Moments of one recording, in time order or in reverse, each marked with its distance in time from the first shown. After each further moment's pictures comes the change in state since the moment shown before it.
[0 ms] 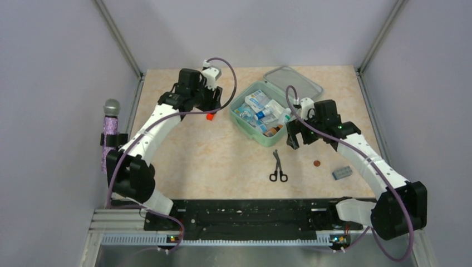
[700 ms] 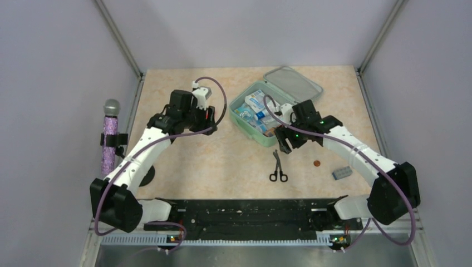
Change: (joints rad) left arm -0.013 -0.244 -0.267 -0.041 0.043 -0.214; right arm 0.154 0.105 0.111 -0.163 0.068 -0.050
